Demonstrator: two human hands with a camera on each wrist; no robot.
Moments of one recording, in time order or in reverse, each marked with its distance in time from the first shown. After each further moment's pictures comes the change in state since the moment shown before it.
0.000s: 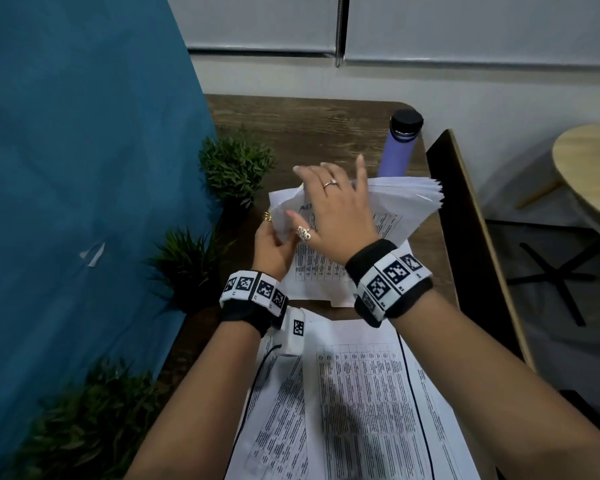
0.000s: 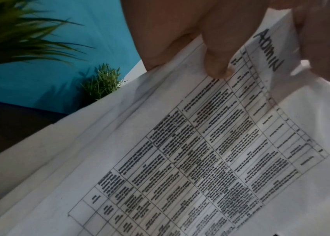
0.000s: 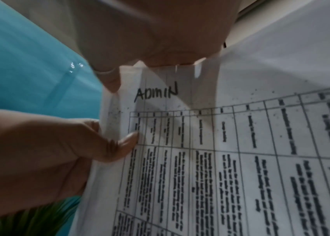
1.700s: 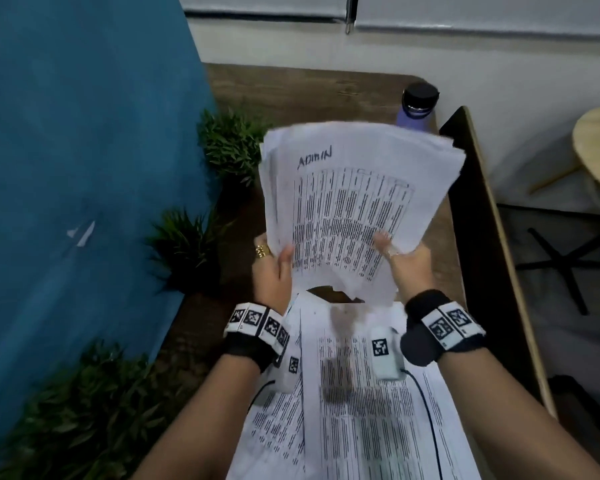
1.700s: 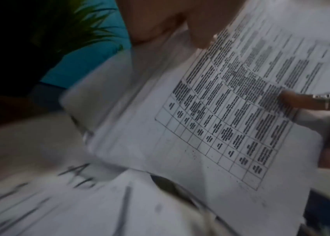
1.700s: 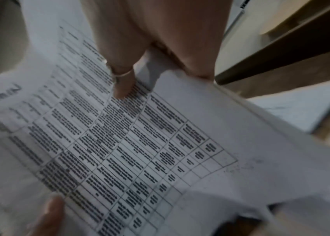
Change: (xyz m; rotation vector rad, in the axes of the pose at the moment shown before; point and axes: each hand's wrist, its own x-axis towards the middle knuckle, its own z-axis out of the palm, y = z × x) left_hand -0.048 -0.055 -0.007 0.354 0.125 -0.060; right_hand -0.098 0.055 0.051 1.263 0.142 1.021
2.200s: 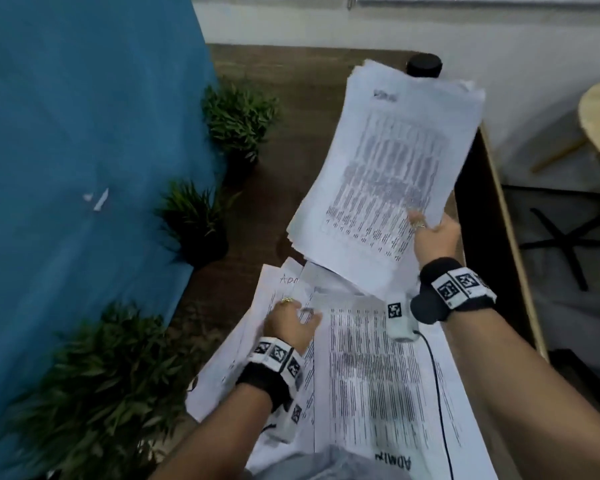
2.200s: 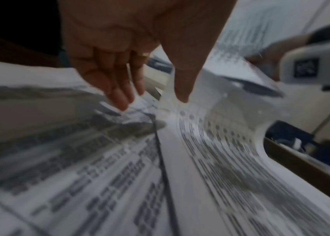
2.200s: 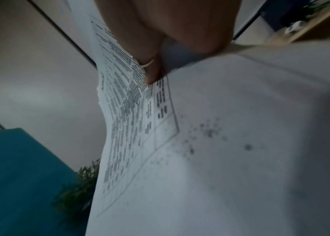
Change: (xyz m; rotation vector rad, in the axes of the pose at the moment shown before) left_hand -0.104 -0.062 -0.007 0.573 -0.355 -0.388; right_hand 0.000 0.013 -0.026 -0.125 0.268 -0.039
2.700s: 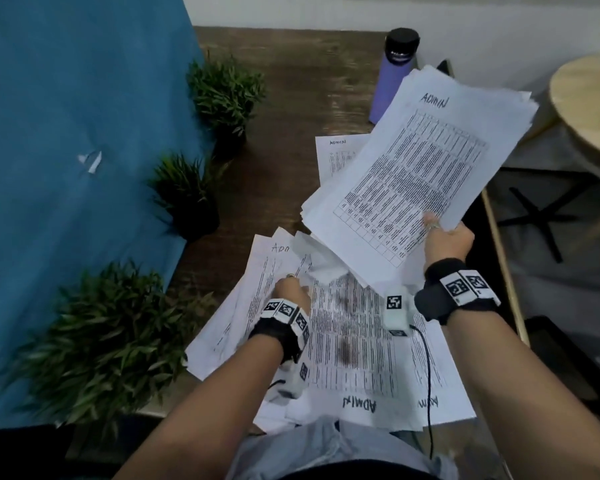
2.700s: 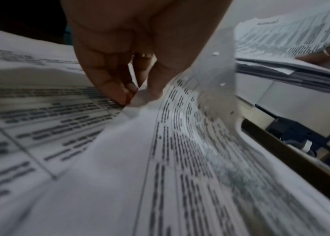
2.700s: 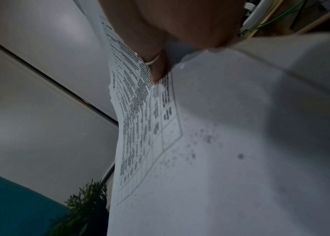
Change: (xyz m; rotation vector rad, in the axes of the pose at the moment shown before) left_hand -0.013 0.006 0.015 0.154 -0.113 -0.002; right_hand -0.047 0.031 -0.056 0.061 0.236 0.173
